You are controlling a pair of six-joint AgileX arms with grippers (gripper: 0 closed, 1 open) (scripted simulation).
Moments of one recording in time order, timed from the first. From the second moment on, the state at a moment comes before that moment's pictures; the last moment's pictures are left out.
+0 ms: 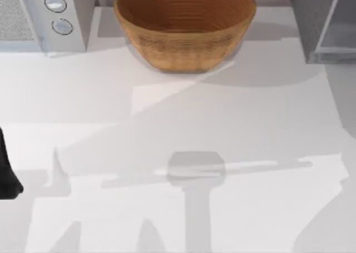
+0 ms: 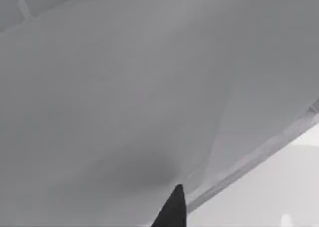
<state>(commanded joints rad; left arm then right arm) 0.00 0.00 0.00 0.00 0.00 0.00 -0.49 1.77 1.14 -0.15 -0.42 -0.33</state>
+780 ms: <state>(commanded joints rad) 0.00 0.00 0.00 0.00 0.00 0.00 -0.03 1.63 1.00 0.05 -0.04 -0.01</state>
